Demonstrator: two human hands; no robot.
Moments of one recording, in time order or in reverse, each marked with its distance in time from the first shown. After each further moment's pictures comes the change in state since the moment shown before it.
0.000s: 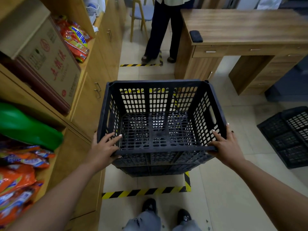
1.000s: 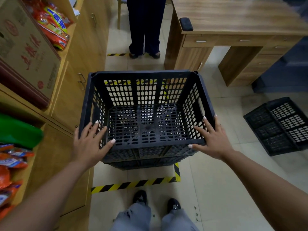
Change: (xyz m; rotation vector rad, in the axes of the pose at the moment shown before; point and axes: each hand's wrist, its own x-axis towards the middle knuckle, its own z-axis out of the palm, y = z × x) left_hand 0.014 0.020 0.002 -0.113 -0.012 -0.300; right_hand 0.000 0.003 -0.010 0.129 -0.135 0.066
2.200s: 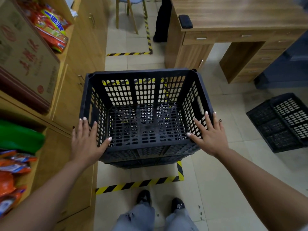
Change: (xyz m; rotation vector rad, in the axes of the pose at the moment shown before) left_hand 0.016 -0.011 -0.003 -0.026 -0.051 -0.113; right_hand 0.018 -0.020 -0.001 0.022 0.026 0.121
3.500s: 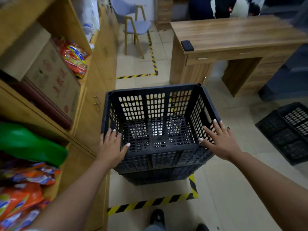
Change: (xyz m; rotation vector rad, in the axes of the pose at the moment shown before) left_hand 0.006 0.010 -0.030 0.040 -0.105 0.090; right_hand -0.014 -0.012 -0.025 0.126 -0.036 0.003
